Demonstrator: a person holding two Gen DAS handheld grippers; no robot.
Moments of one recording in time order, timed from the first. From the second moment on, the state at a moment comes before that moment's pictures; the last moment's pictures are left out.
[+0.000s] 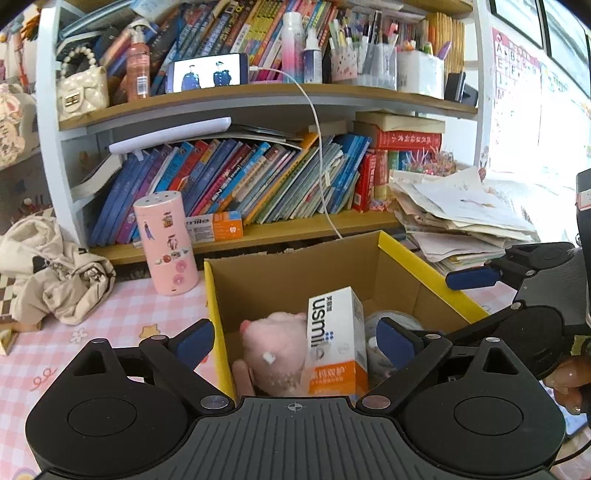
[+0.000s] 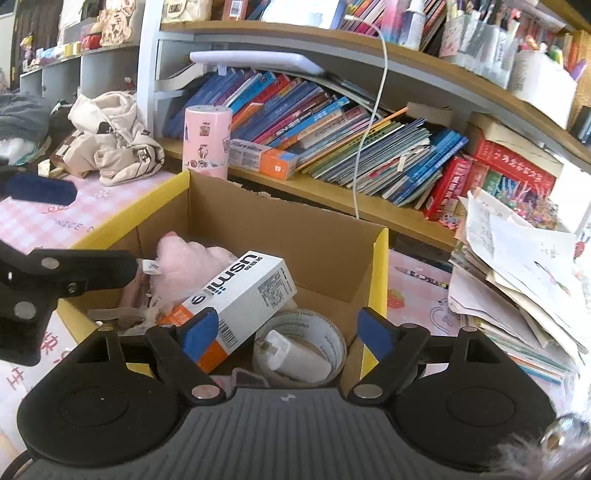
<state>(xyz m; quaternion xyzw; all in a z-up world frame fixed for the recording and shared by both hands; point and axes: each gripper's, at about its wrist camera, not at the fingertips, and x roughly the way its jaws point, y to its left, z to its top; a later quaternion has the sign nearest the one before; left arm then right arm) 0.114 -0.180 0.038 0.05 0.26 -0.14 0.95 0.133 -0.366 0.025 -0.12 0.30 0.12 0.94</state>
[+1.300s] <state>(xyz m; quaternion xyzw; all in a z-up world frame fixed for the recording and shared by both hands) 0.001 -0.068 0.023 0.04 0.31 -0.11 0.94 -0.009 -0.275 0.015 -0.02 0.35 0.02 0.93</state>
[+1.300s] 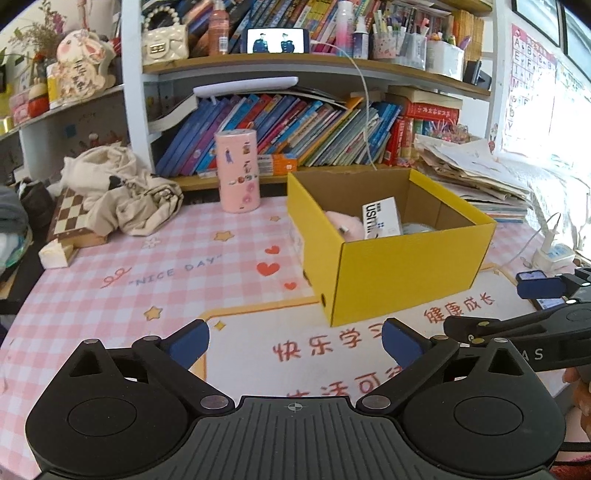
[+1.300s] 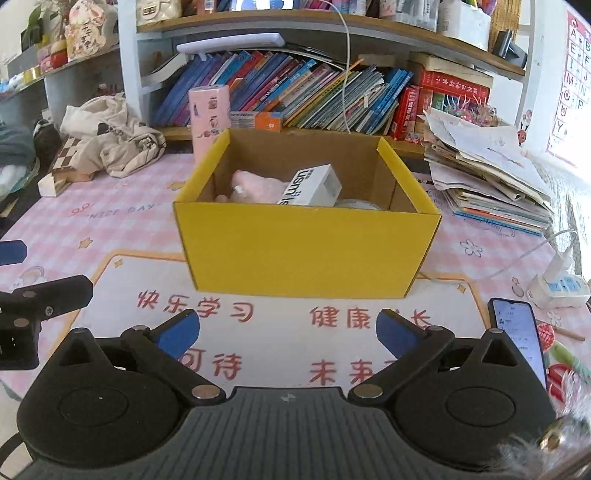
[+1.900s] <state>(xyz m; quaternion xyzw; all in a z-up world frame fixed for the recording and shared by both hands) -0.027 -0.034 0.013 0.02 0.33 -0.11 0.94 -0.040 -0.239 0.001 -0.04 0.38 0.01 0.93</state>
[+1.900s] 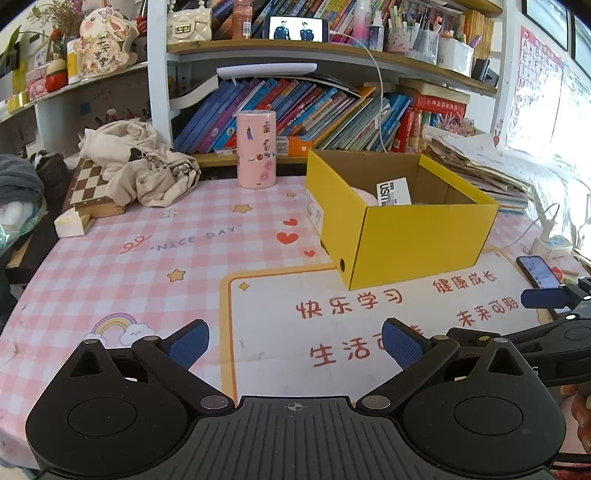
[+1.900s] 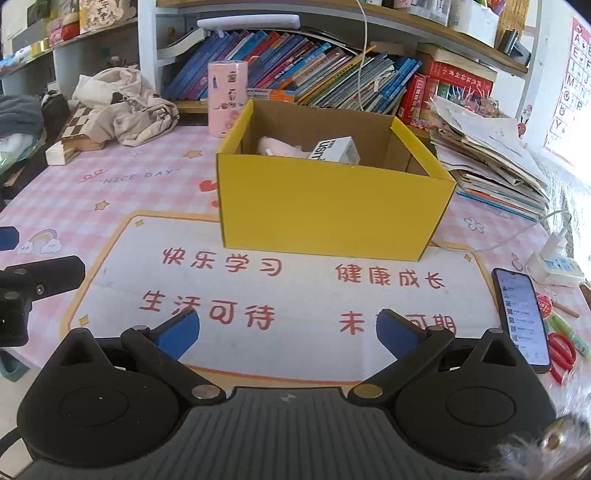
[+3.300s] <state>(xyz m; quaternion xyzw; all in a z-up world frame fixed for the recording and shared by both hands) -0.021 -0.008 0.007 0.01 0.35 -0.12 0.93 -0.036 -0.214 0.004 -0.05 0.38 0.00 0.93</state>
